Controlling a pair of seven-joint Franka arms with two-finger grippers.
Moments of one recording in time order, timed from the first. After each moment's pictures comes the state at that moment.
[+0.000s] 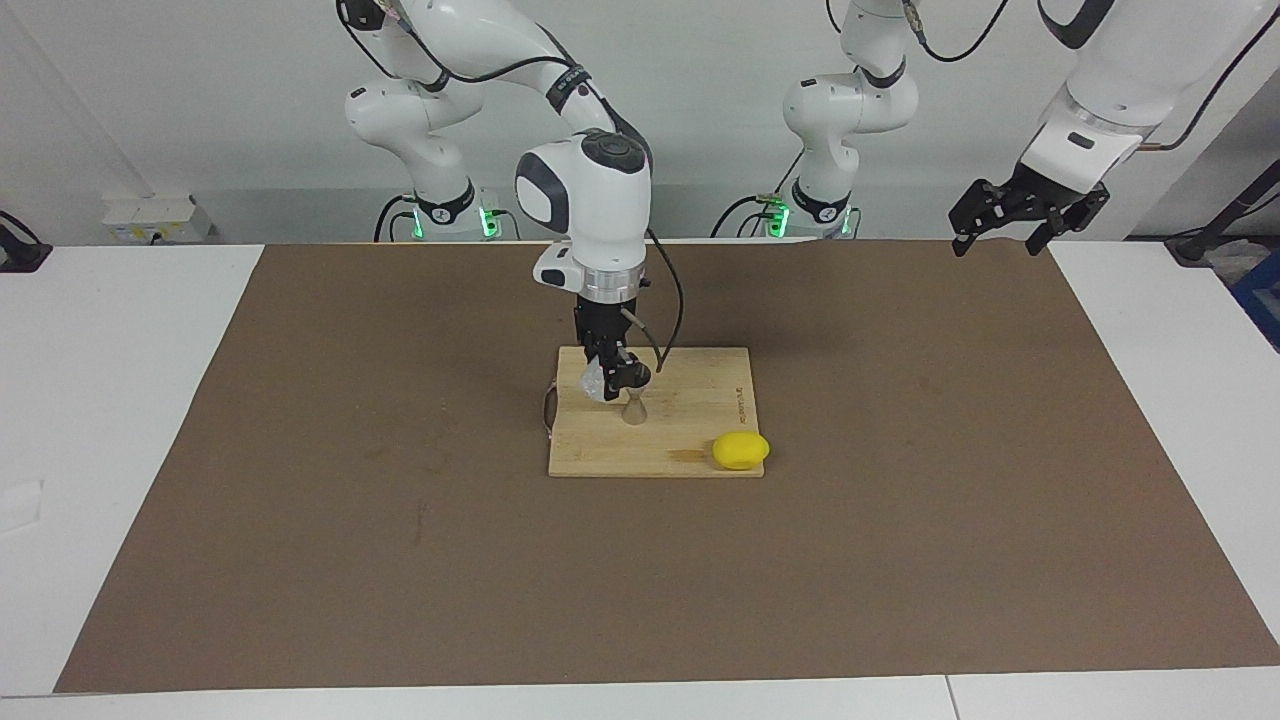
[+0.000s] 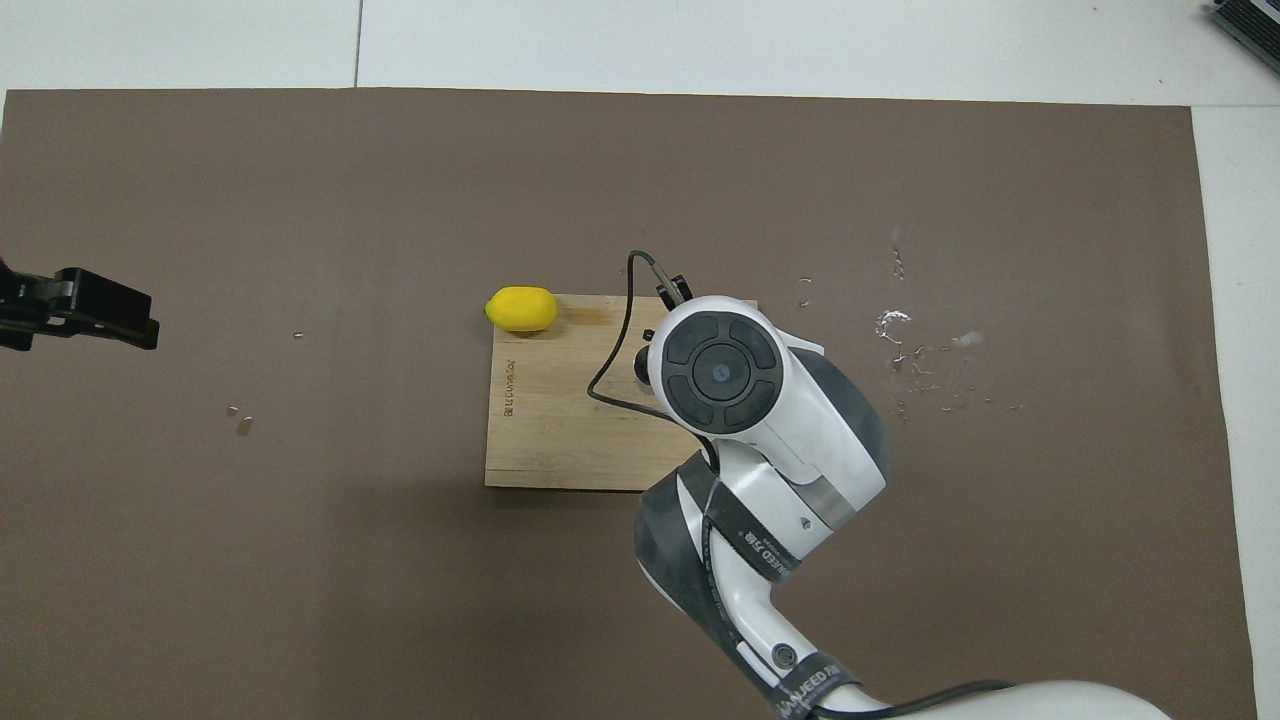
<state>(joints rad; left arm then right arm) -0.01 0.02 -0.09 -1.46 -0.01 1.42 -0.05 0.52 0.26 0.06 -1.78 -0.25 2.19 1.81</state>
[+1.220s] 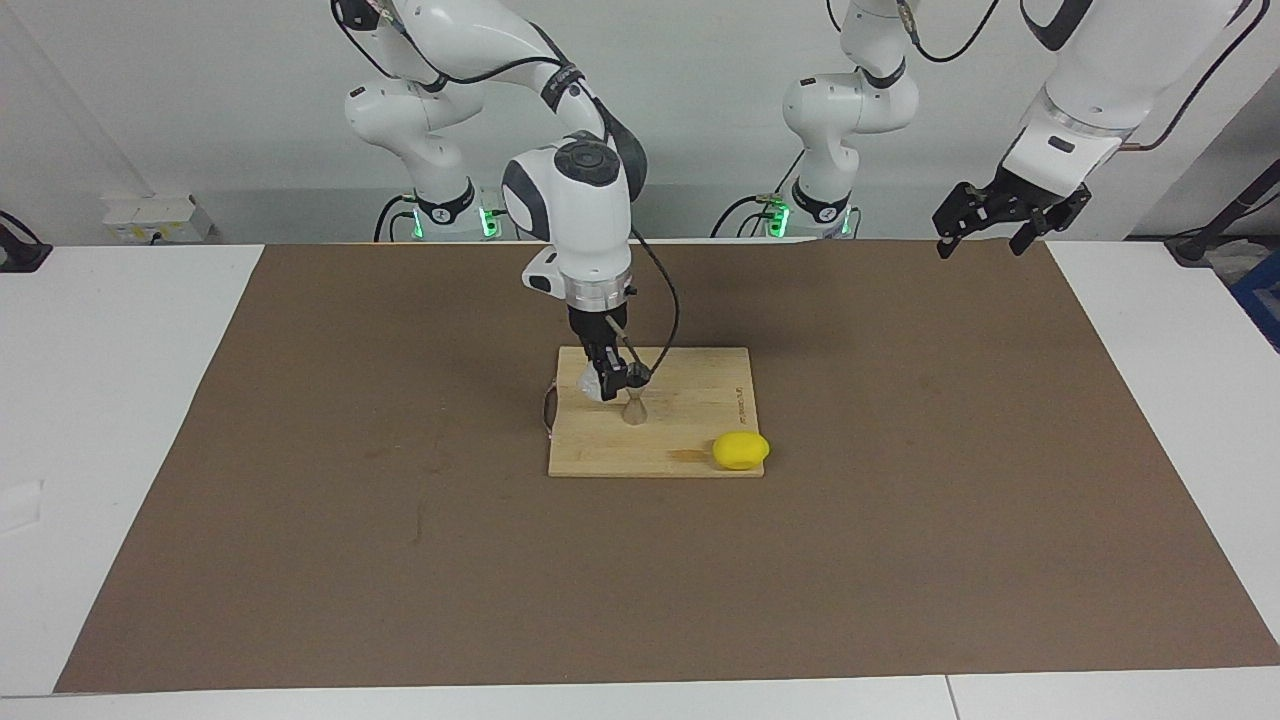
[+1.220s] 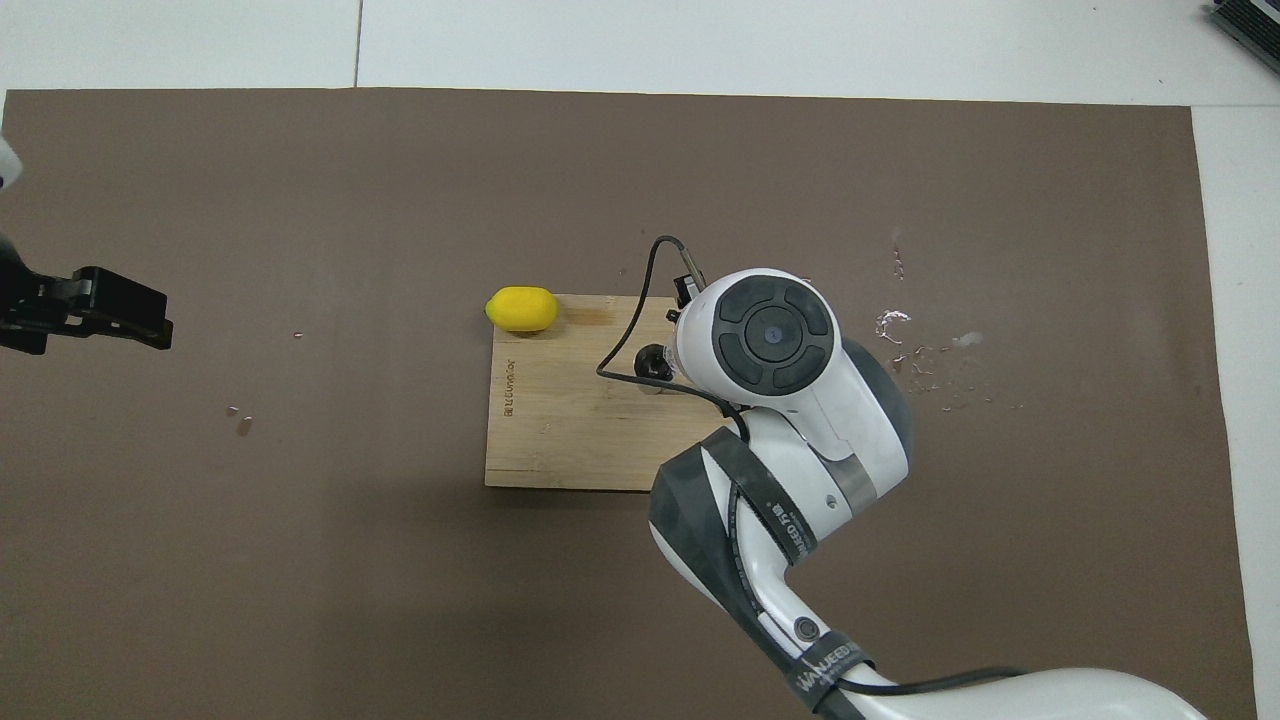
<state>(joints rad) -0.02 0.02 -0.08 -1.47 -0.01 1.42 -0.08 0.48 0.26 0.06 -1.78 -0.10 2.19 1.83</state>
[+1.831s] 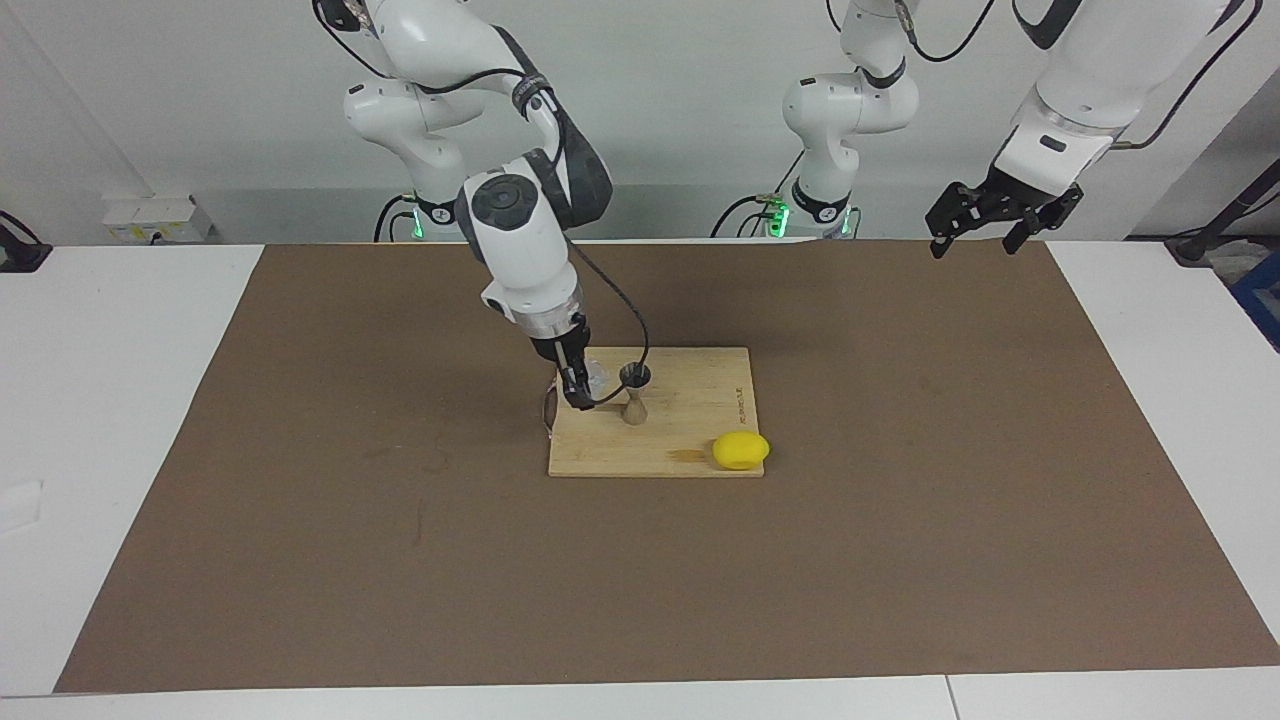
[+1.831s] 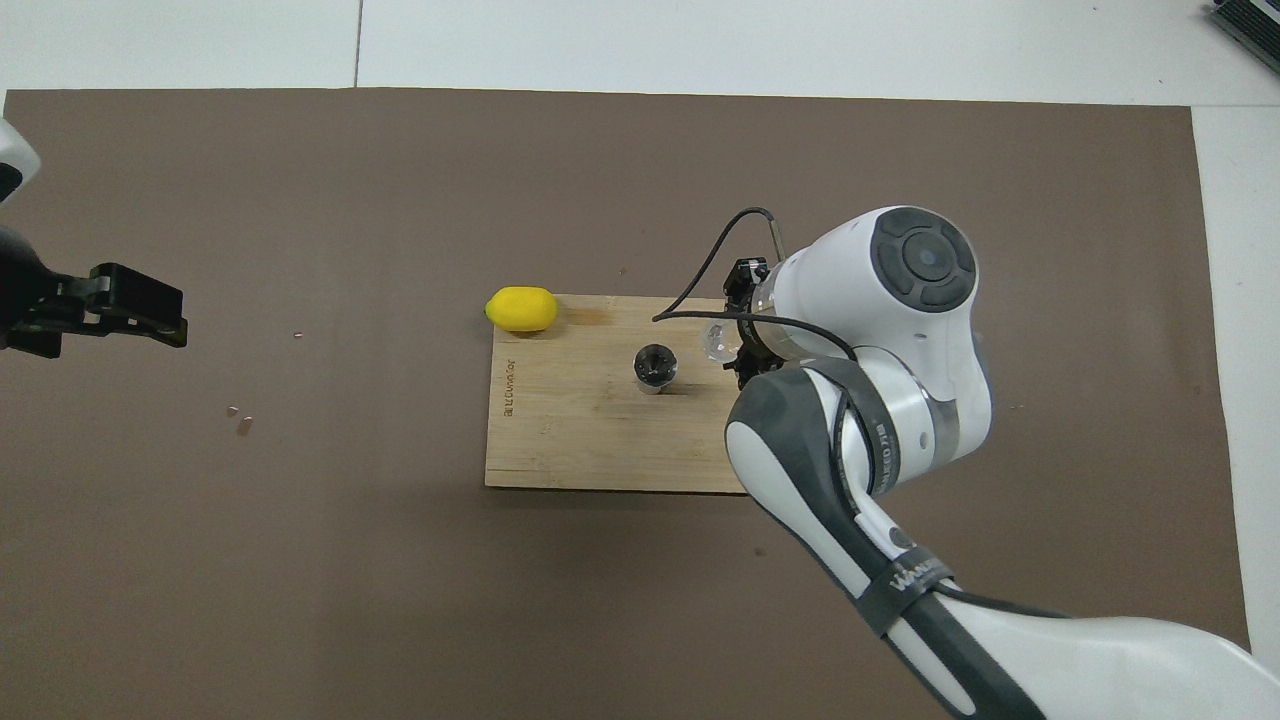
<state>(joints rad) -0.03 0.02 -0.10 -1.47 -0.01 1.42 -0.18 0.34 0.26 0.06 -1.83 0.22 2.19 1.74</state>
